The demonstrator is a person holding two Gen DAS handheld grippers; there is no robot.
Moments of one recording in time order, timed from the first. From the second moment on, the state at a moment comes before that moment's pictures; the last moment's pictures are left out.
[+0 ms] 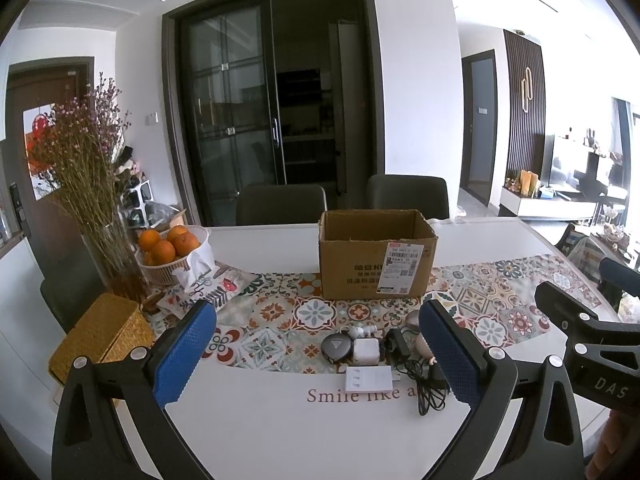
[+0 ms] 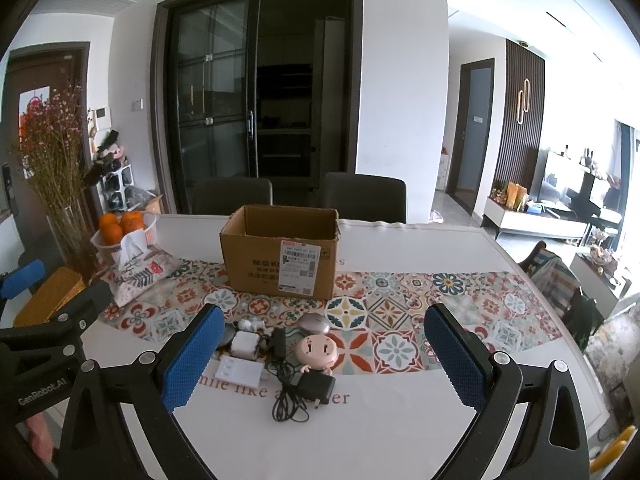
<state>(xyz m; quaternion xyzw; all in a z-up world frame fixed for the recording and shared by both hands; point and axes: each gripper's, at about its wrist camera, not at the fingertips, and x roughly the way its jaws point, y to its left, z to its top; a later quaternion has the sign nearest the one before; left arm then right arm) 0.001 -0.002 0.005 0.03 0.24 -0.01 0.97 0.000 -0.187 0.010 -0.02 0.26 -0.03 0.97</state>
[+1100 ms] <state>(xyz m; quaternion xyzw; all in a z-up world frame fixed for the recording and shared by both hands) 0.001 -0.001 0.005 0.04 0.23 -0.01 0.97 0.003 -0.184 0.011 -0.01 0.26 -0.03 0.97</state>
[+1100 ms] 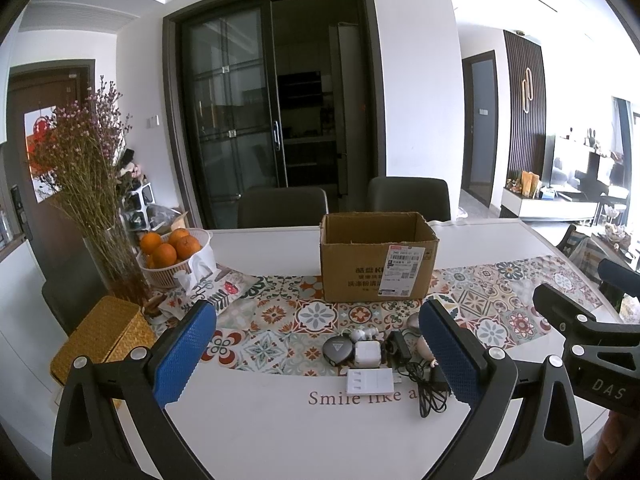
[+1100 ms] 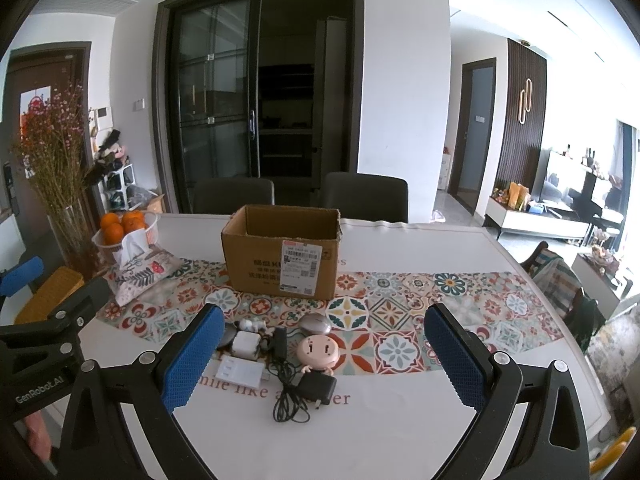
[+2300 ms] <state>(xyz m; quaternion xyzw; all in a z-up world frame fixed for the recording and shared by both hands) 0.063 -0.014 -0.075 0.05 0.35 -0.04 0.94 0.063 -0.195 -0.073 0.00 0.37 -0.02 0.93</state>
